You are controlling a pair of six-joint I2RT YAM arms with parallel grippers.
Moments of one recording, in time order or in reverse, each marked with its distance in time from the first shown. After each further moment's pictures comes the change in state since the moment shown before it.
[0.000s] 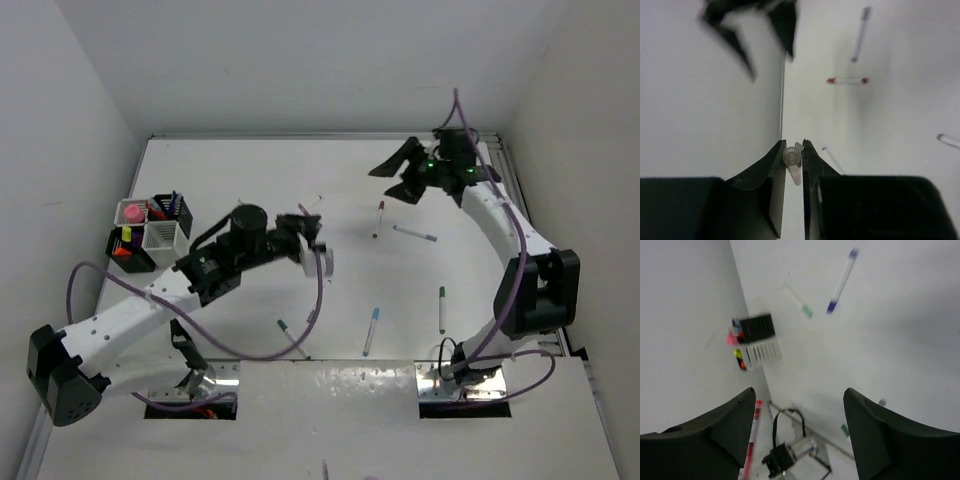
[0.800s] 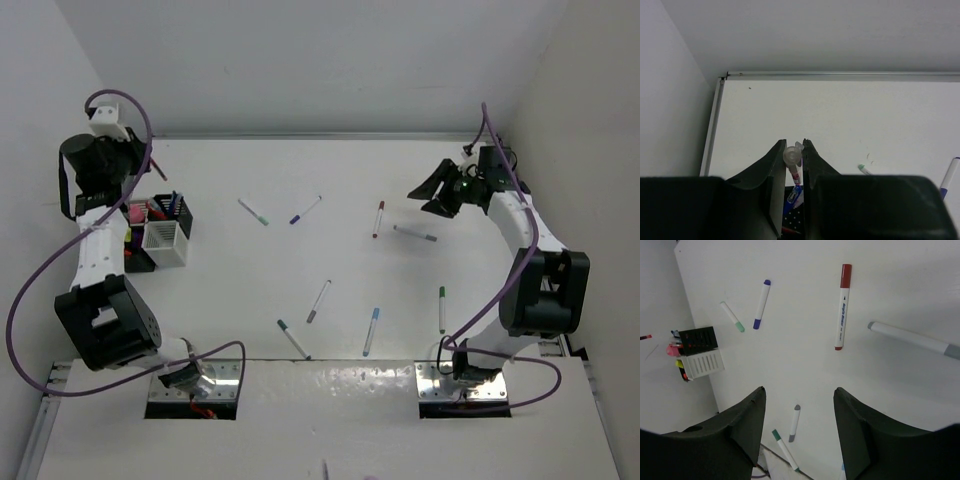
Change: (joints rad) left arm 1.254 0.390 0.355 0.140 0.184 -1.149; right arm -0.330 0.013 -0.120 -0.032 -0.089 -0.405
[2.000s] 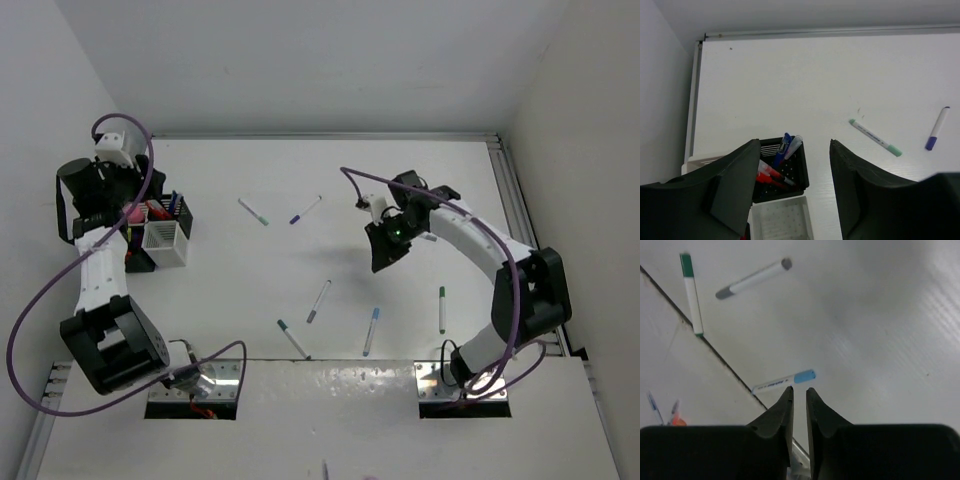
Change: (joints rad) left arm 0.080 -0.101 -0.156 -0.097 0.135 0.095; right arm 0.498 -0.020 -0.004 -0.425 0.119 -0.756
